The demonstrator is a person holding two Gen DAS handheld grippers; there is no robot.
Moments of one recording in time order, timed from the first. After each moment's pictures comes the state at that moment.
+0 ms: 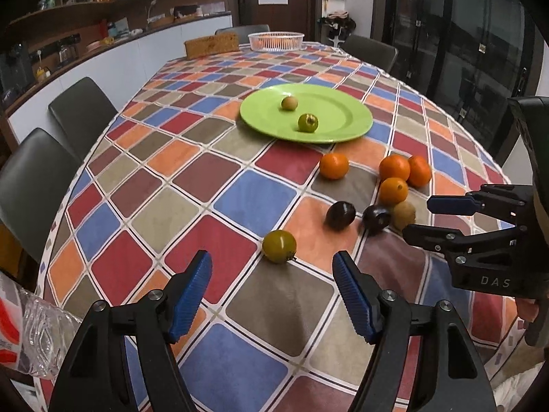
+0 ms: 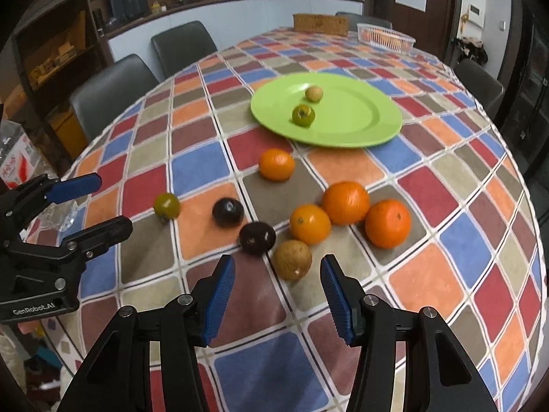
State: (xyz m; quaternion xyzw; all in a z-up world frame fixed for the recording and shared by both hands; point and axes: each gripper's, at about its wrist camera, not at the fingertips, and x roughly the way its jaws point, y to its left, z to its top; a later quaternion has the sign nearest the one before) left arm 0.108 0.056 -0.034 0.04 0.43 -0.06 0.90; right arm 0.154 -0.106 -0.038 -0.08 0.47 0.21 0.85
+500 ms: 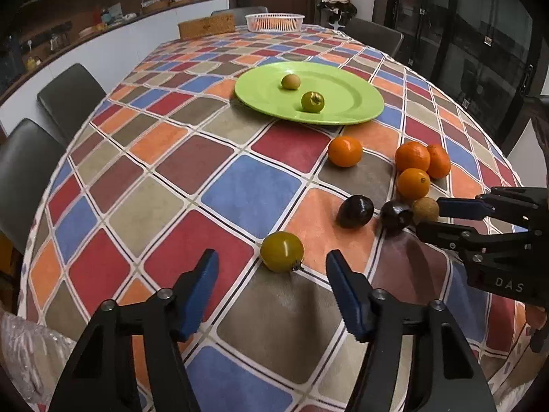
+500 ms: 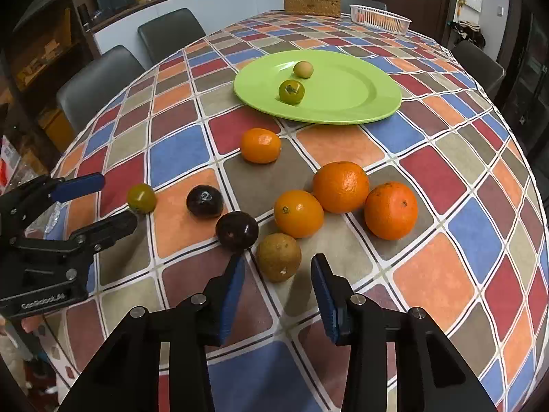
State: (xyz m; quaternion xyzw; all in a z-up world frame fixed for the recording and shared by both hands) left arm 0.140 0.057 -0.061 0.03 0.46 -0.07 0.88; right arm 0.169 -0.107 -0.054 -0.08 0.50 0.20 0.84
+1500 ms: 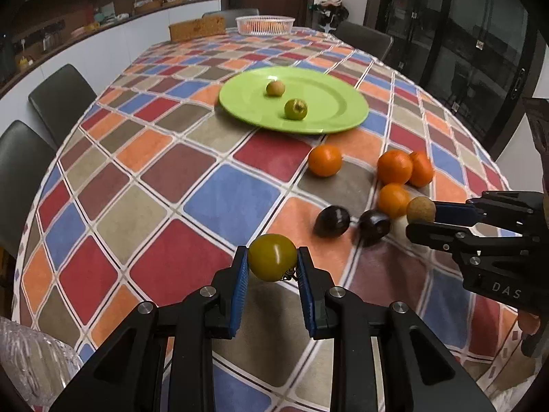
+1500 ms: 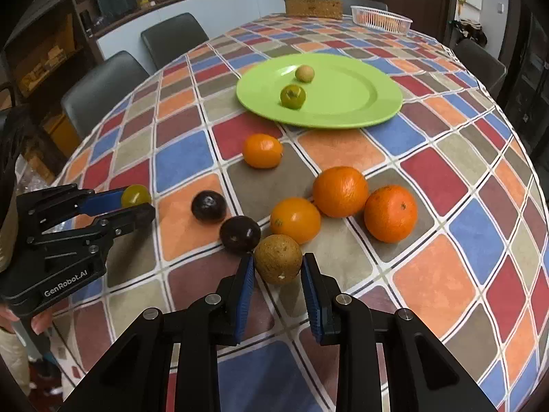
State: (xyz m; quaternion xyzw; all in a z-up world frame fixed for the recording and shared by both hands) left arm 0.135 0.046 -0.047 0.02 0.45 -0.09 0.89; right arm 0.167 -0.111 -0.043 -0.07 0.48 0.21 0.85
